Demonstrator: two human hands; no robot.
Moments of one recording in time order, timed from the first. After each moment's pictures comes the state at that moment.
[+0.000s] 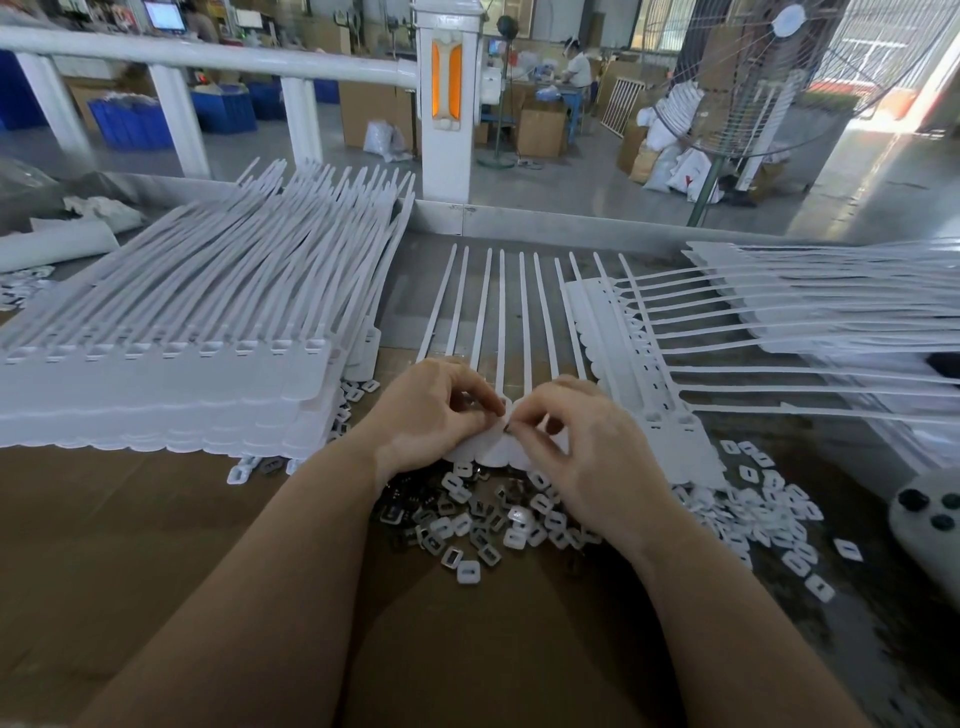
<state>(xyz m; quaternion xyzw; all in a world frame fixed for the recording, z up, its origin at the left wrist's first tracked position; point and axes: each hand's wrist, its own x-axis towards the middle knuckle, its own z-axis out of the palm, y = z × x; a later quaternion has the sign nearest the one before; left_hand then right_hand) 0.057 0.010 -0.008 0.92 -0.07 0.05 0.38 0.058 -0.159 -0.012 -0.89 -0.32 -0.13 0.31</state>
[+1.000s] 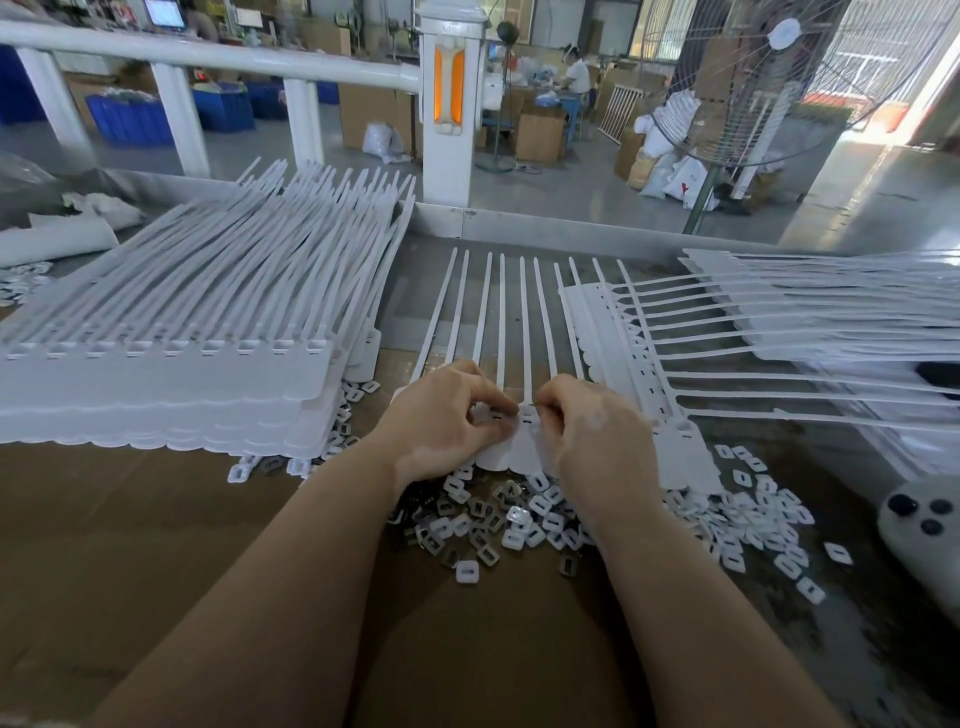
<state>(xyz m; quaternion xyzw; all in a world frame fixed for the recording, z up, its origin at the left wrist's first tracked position) 0.061 0.002 -0.015 0.94 -0.08 0.05 0.34 0.068 -0.152 -0.021 -0.93 -0.22 -0.24 0.20</state>
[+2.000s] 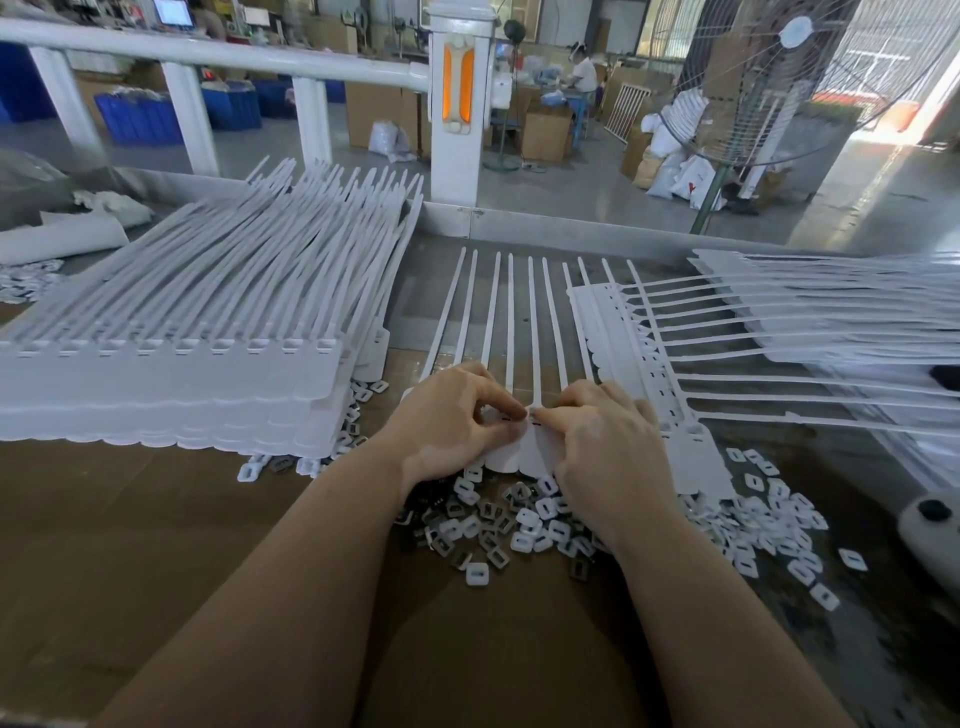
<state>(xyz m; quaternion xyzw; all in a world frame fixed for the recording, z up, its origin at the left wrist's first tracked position) 0.063 0.006 -0.016 0.93 -0.08 0.05 0.35 0.064 -0.156 -0.018 -0.95 -0.23 -0.18 0.11</state>
